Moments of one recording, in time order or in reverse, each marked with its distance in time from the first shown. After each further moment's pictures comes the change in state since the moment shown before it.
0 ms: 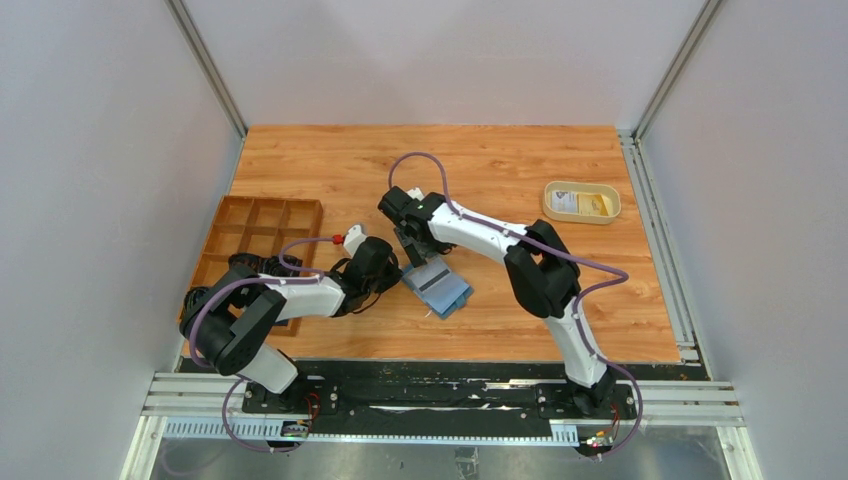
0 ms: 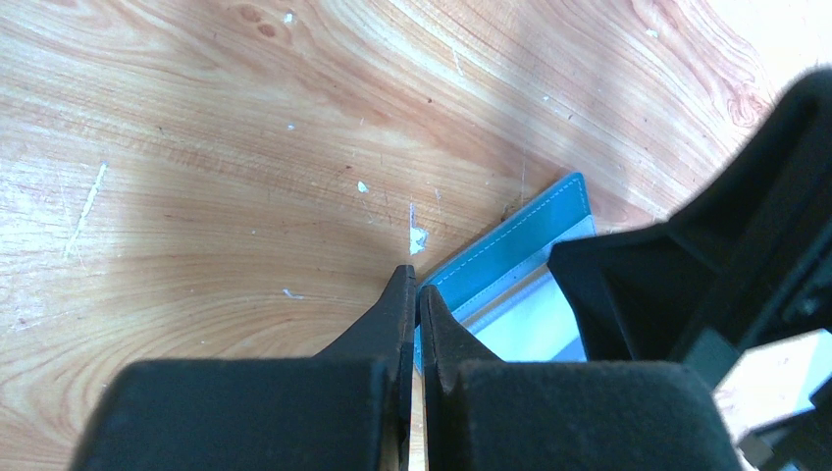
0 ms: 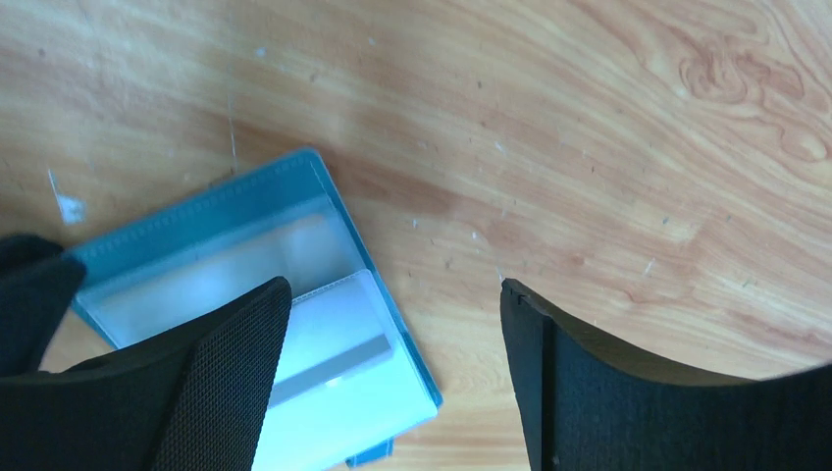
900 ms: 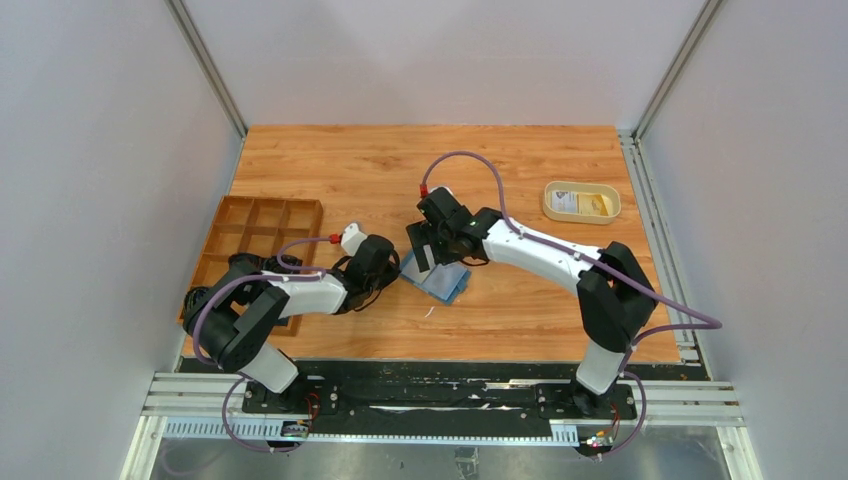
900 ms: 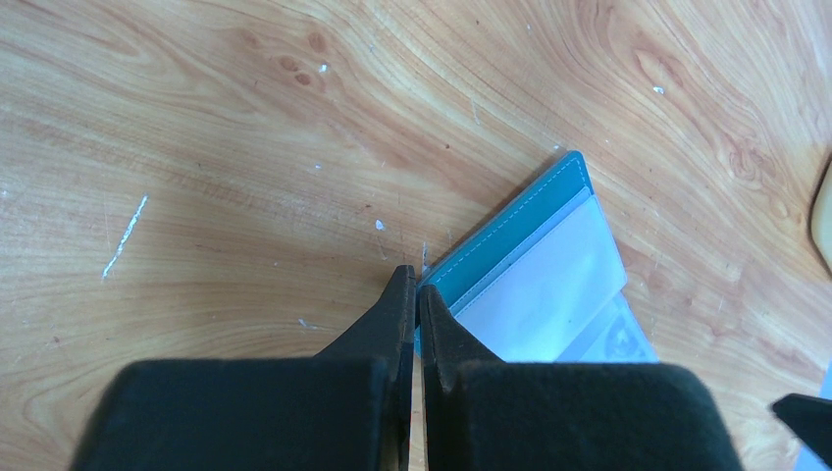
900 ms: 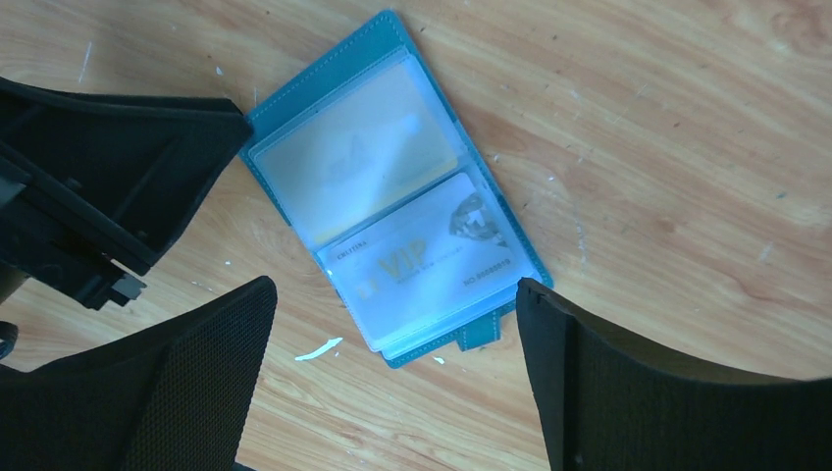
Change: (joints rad) left arm 0.003 0.022 0.021 -0.008 -0.066 -0.026; right arm -0.030 -0.425 -0.443 0.346 -0.242 0.062
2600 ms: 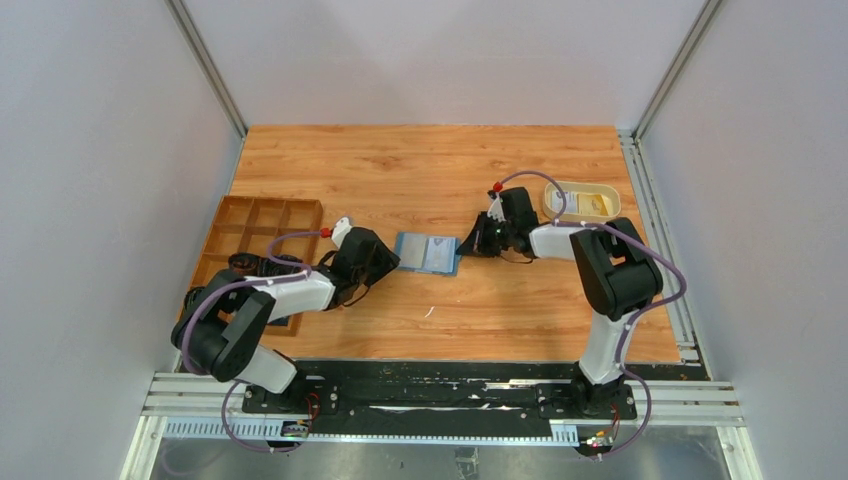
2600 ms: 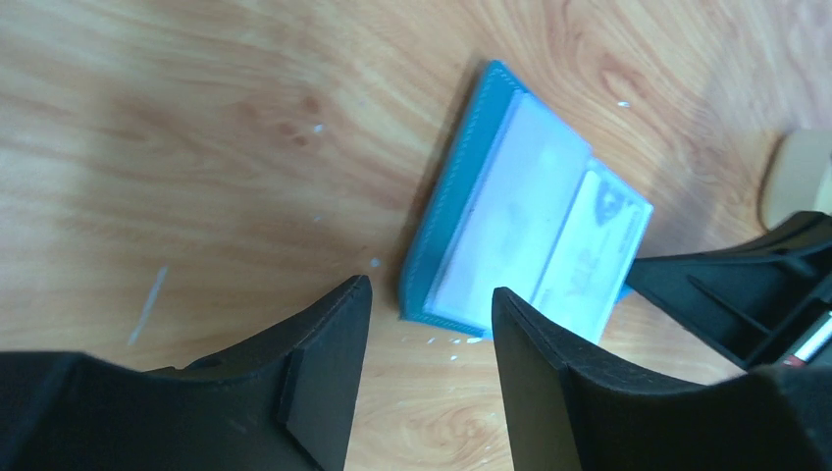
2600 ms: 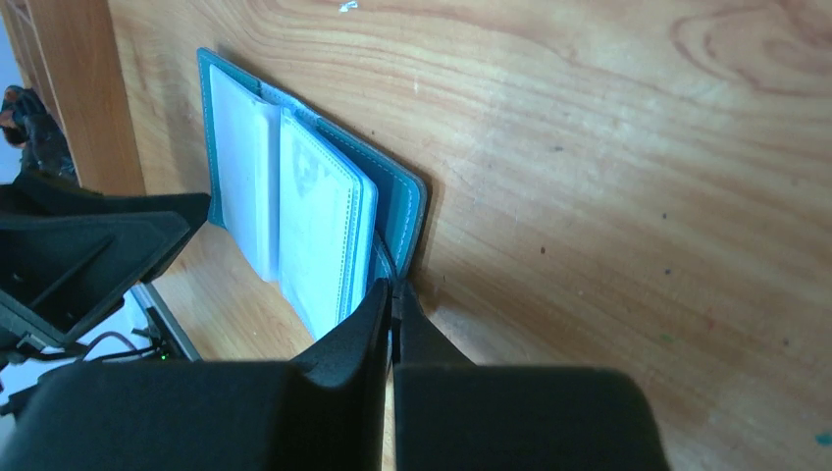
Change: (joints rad) left arm 0.117 -0.050 -0.008 -0.008 0.166 0.073; right arm -0.476 0.147 -0.374 0.694 -0.727 0.215
